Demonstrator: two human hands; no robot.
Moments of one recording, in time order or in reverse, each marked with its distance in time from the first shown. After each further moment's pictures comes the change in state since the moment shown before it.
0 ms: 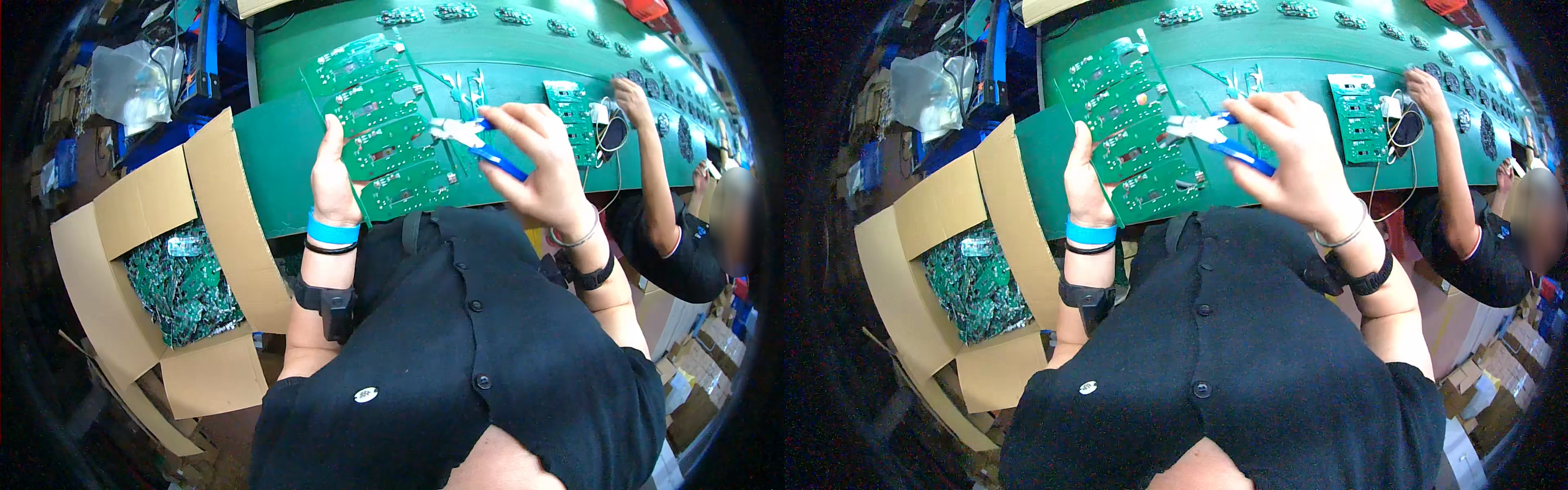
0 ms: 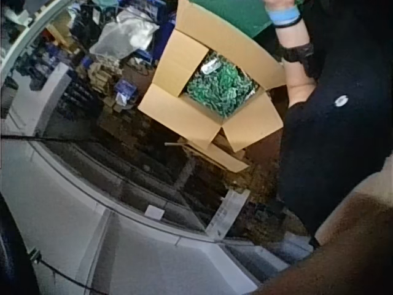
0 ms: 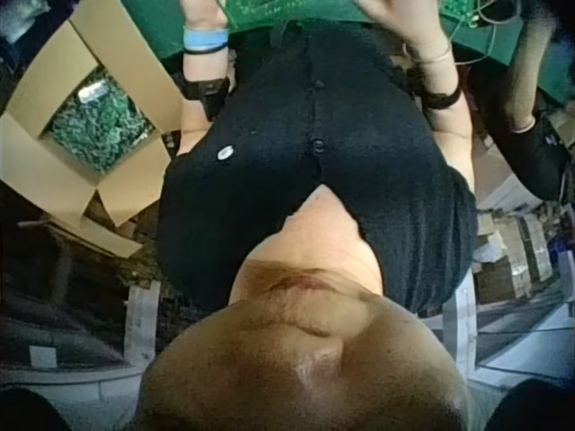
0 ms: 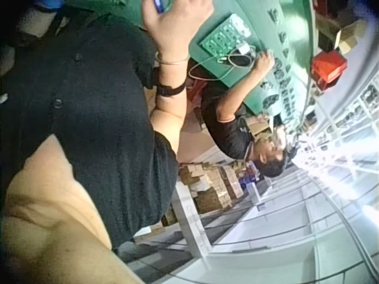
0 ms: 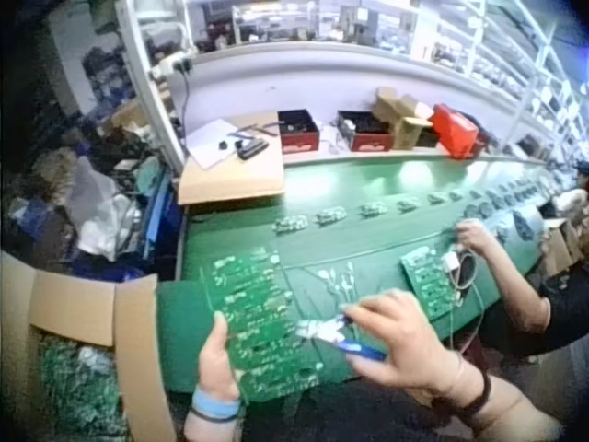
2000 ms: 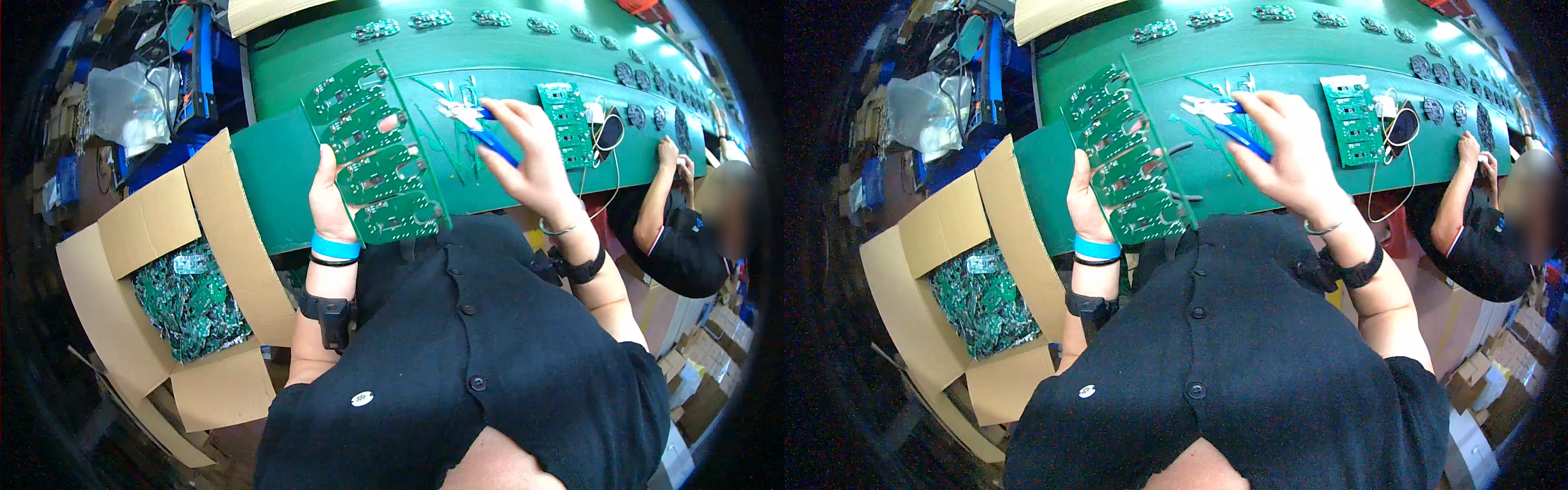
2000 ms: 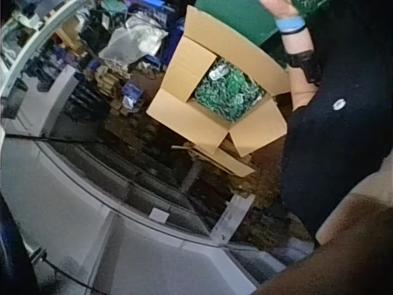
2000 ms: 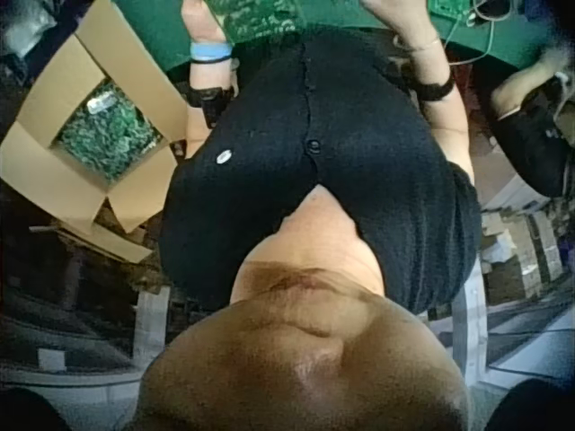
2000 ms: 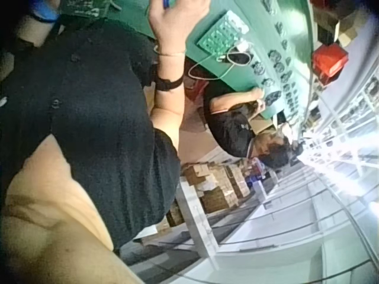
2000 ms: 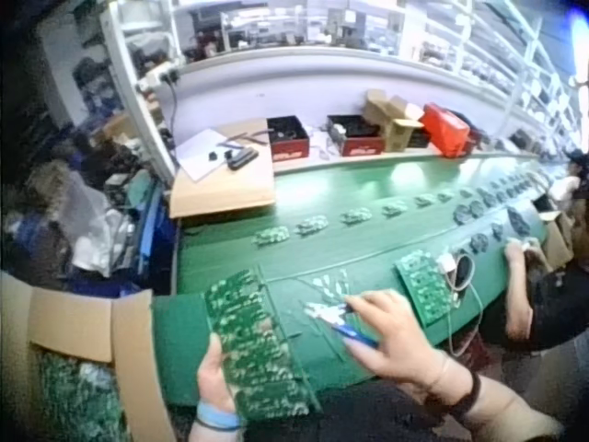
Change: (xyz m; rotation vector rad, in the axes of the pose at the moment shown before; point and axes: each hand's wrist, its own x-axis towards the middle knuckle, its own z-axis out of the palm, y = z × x) left_hand 0.001 -0.006 -0.013 -0.298 -0.214 -0.046; right_hand -0.001 0.024 0.022 0.013 0.111 0.107
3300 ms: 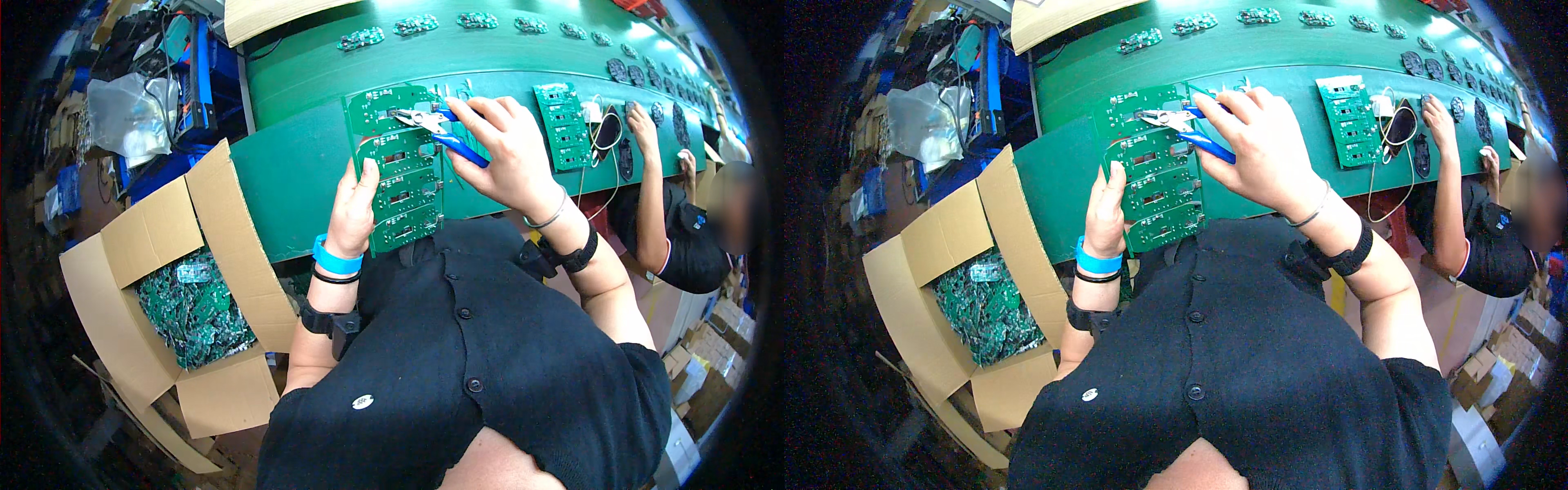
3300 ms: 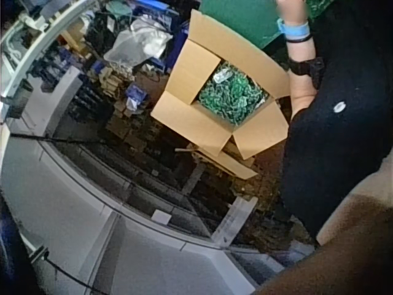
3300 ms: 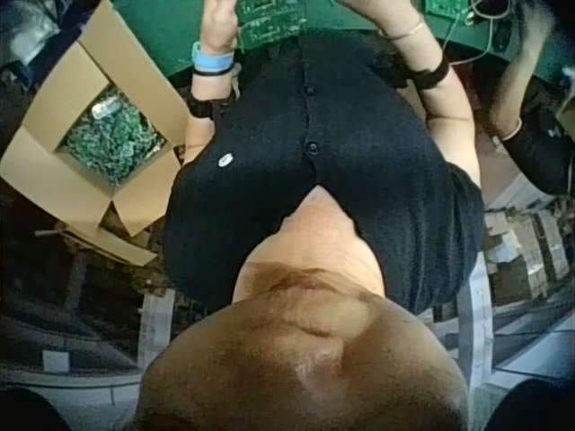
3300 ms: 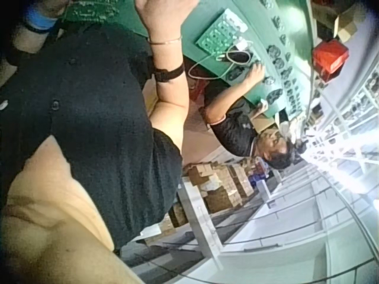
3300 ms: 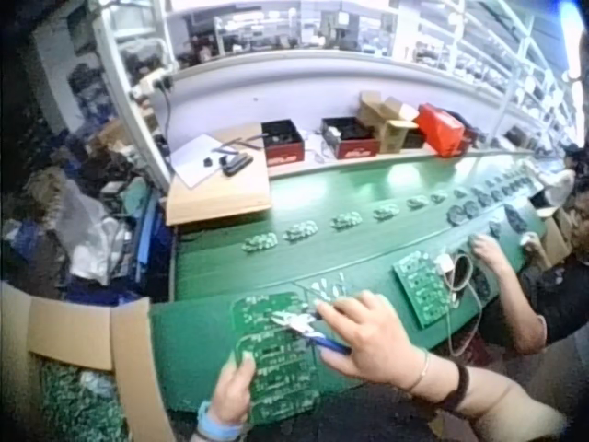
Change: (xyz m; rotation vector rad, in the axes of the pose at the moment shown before) left_hand -0.004 -0.009 0.020 0.777 0.209 0.016; right_hand 0.019 -0.013 0.009 -0.188 -0.062 -0.110
